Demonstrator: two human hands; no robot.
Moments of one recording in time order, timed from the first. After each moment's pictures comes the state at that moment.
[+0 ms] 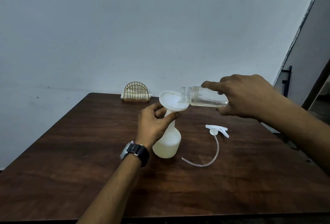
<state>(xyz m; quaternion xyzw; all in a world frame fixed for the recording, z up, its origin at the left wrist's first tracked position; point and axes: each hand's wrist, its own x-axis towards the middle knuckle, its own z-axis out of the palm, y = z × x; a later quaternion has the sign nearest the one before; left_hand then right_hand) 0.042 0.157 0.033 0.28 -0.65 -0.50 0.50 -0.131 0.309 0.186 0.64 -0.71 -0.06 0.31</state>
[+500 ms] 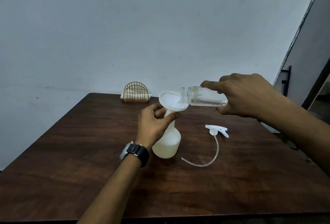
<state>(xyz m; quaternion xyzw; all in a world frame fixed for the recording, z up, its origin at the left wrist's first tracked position) 0.043 0.160 0.035 0.28 -0.66 -0.49 0.50 -0.134 0.307 0.187 0.64 -0.70 -0.07 0.32</state>
